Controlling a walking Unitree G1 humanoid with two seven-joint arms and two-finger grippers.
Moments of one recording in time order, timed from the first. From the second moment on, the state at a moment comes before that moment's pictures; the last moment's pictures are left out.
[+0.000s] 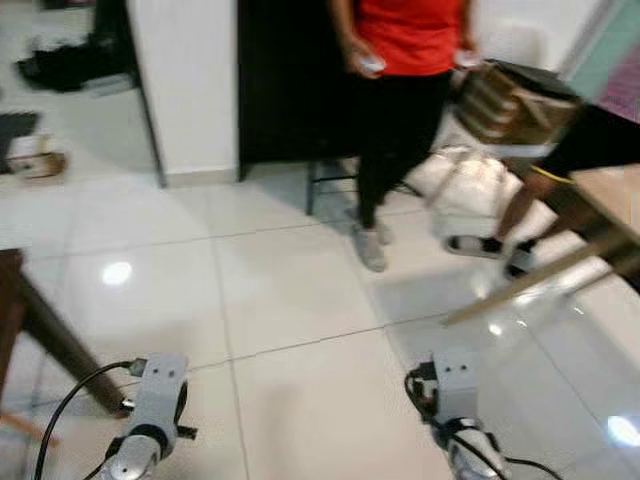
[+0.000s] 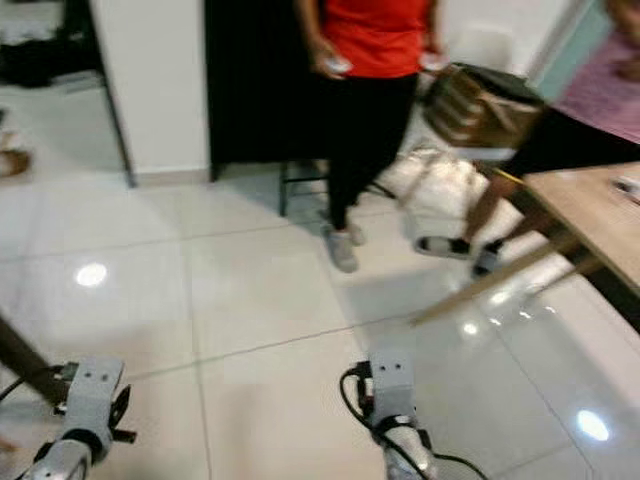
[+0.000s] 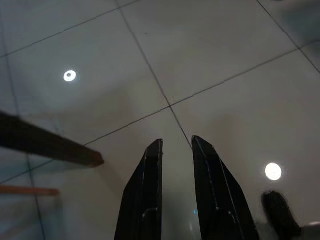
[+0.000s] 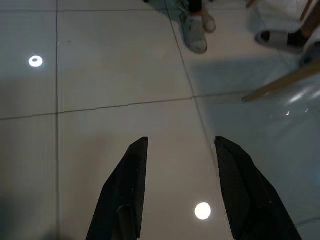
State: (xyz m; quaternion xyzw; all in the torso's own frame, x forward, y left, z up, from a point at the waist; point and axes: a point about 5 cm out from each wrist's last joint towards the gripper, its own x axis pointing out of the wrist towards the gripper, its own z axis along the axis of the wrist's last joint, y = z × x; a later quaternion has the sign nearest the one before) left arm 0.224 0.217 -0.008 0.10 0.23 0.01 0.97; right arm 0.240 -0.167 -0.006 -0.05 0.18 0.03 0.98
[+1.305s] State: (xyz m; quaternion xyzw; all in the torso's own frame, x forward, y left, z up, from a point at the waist) left arm 0.244 0.212 -0.004 0.13 0.21 -0.03 0.97; right arm 0.248 -0.160 -0.010 -0.03 0.16 0.00 0.99
